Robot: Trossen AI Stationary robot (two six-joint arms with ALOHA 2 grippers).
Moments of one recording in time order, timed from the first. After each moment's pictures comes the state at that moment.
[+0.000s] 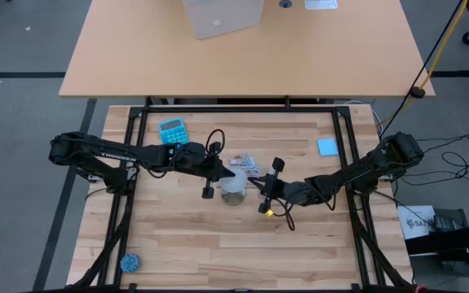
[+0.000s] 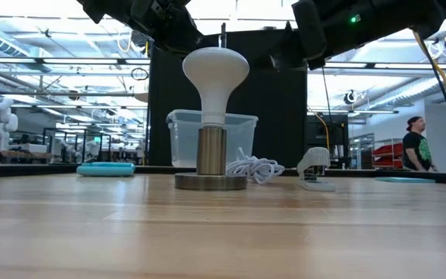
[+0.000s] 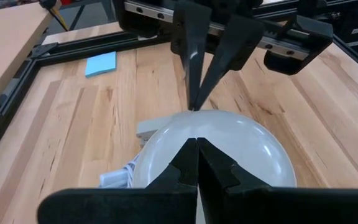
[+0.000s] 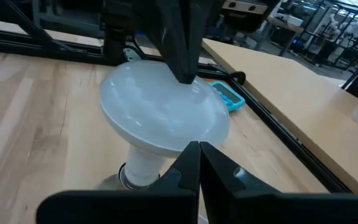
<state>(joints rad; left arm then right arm) 0.01 1.40 0.89 -0.01 0.09 0.19 0.31 1.53 0.69 0.56 0.70 -0.07</state>
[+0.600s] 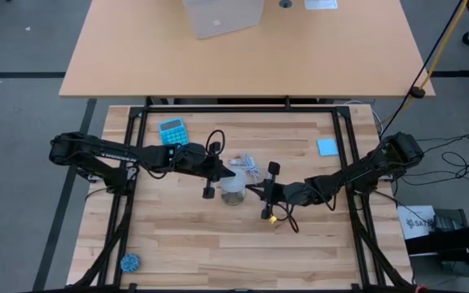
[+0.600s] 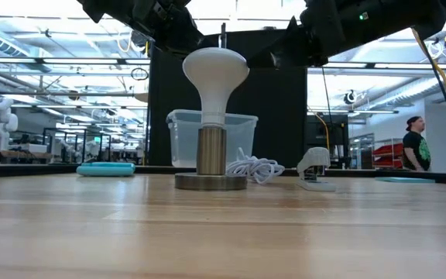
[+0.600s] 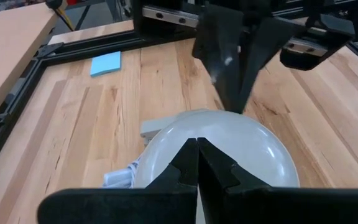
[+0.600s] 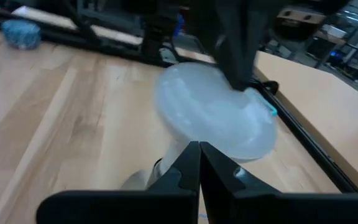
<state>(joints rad) 0.01 1.40 0.89 0.00 0.06 0.19 0.32 1.53 0.70 0.55 0.57 -0.14</state>
